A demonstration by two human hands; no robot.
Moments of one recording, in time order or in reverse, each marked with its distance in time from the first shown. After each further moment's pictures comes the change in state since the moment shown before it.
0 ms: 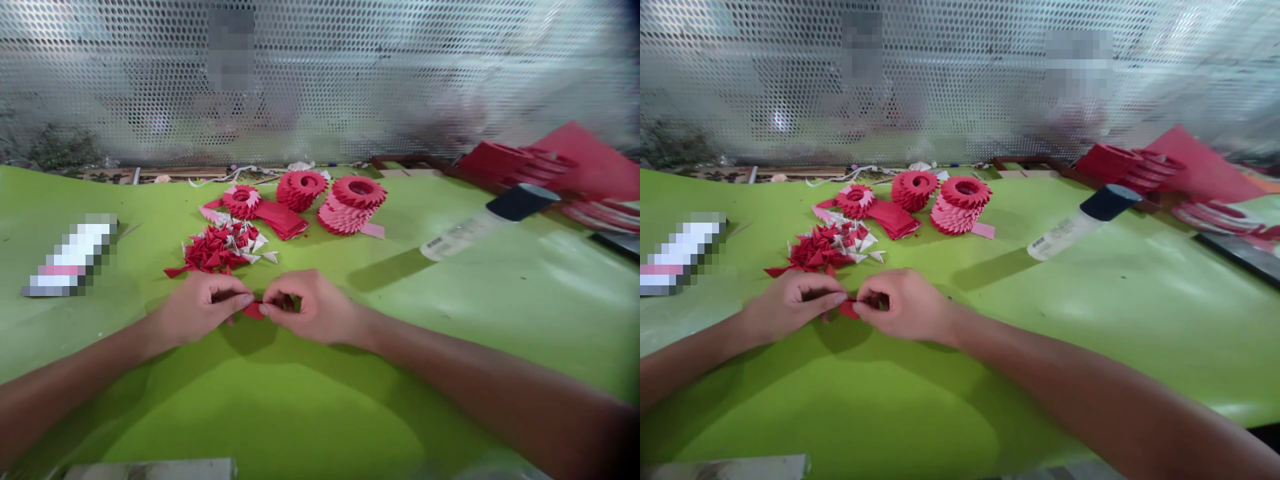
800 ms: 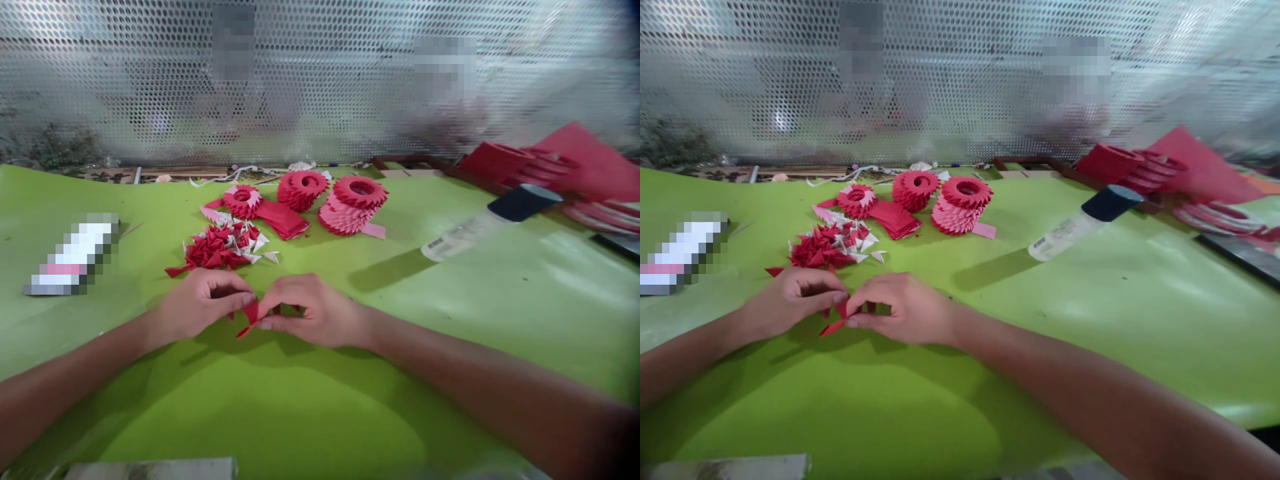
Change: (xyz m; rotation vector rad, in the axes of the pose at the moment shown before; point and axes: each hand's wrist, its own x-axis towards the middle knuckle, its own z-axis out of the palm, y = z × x) left_hand 0.004 -0.005 -0.002 -0.177 -0.024 0.014; right_hand 0.001 0.008 -0.001 0.083 -0.031 -0.326
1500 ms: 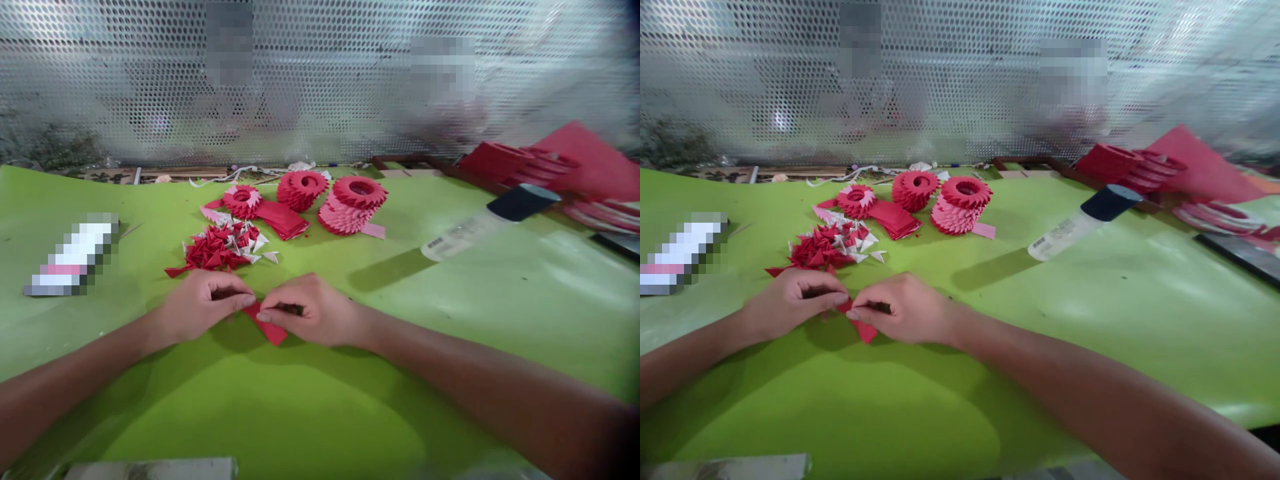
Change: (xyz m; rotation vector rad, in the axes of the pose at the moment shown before) left_hand -0.002 0.002 0.001 0.082 0.019 -0.010; right_hand 0.000 -0.005 -0.002 -0.047 -0.060 0.188
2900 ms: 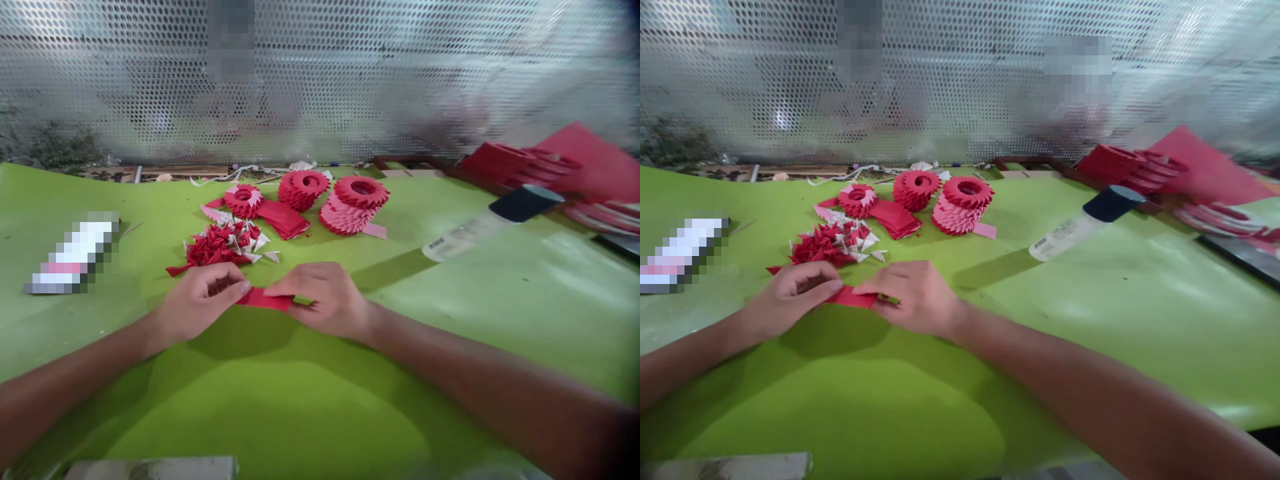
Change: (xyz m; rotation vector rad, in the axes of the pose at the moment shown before) left_hand -0.005 -0.002 0.003 -0.036 0.133 0.056; right_hand 0.000 0.012 -0.005 -0.233 0.311 -0.291
